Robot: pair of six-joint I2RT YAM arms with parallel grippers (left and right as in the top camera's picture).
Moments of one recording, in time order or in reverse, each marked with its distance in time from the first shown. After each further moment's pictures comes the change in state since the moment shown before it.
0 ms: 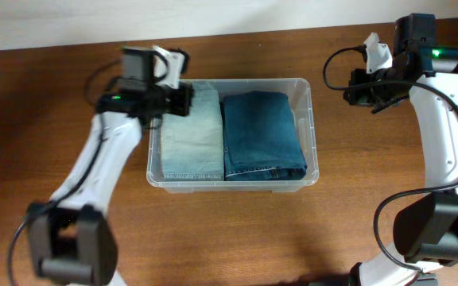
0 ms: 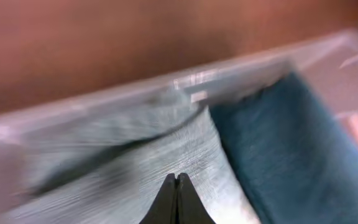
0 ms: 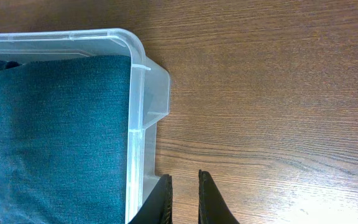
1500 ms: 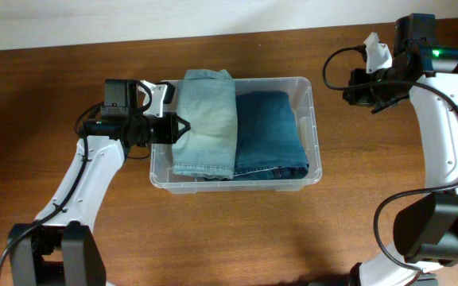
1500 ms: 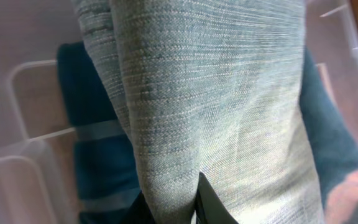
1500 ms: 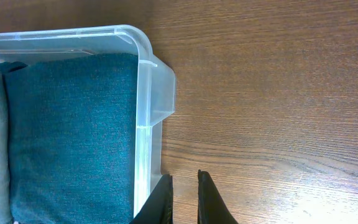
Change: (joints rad) left arm 0.106 -0.132 -0.249 -0.024 0.188 -0.048; right arm 0.000 -0.001 0.000 0.001 -0.011 0.000
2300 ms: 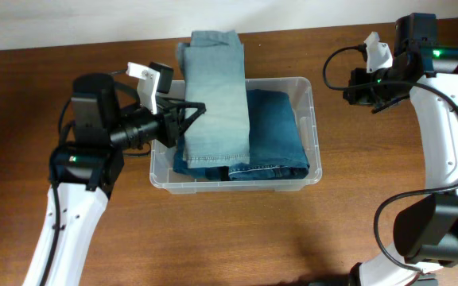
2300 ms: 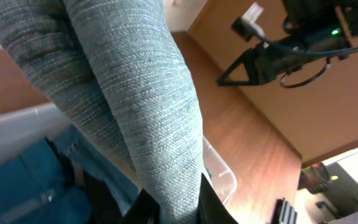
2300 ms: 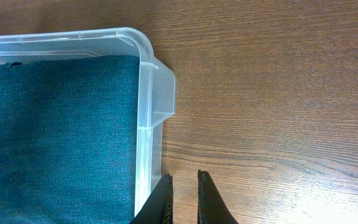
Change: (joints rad) left arm -0.050 -0.356 0.000 0.139 0.253 -0.108; right arm 0.000 -0.005 0.000 0.004 0.000 0.000
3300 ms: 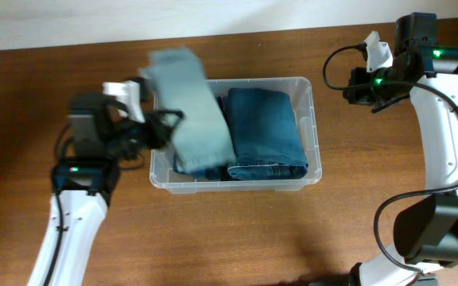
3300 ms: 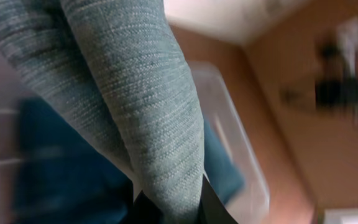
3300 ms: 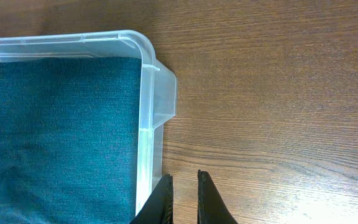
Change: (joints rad) left arm 0.045 -0.023 -0.185 0.058 -0.122 -0.136; right arm 0.000 -0.002 0.000 0.004 -0.004 0.000
